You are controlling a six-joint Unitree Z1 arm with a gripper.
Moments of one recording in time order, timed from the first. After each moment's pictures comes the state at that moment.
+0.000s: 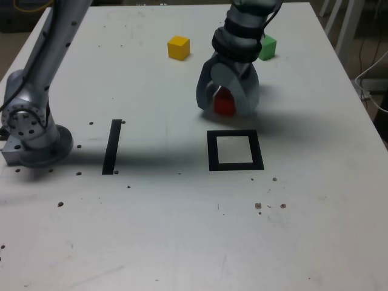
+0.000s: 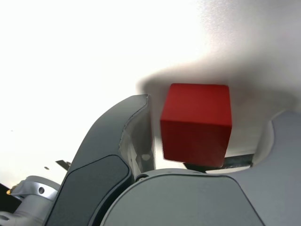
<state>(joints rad) 0.25 2.21 -1.65 1.29 0.08 0.69</state>
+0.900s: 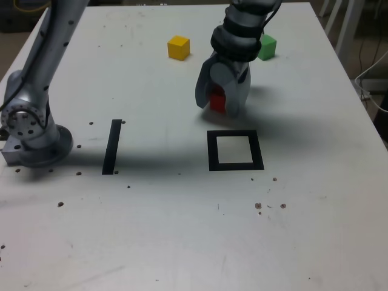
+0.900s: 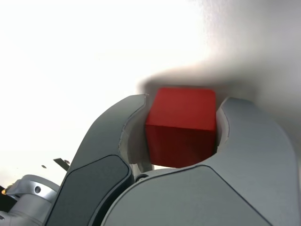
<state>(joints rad) 0.23 2.18 -1.64 1.29 0.10 0.64</state>
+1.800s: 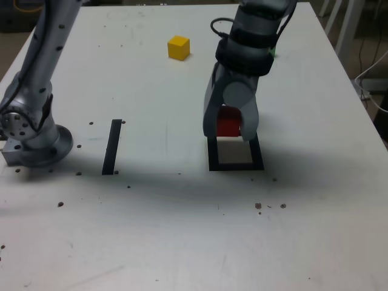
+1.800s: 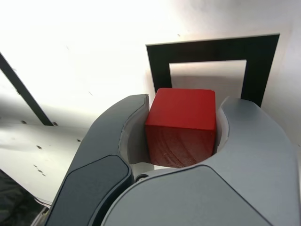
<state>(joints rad) 0.03 2.15 -1.68 1.37 -0.10 0.12</state>
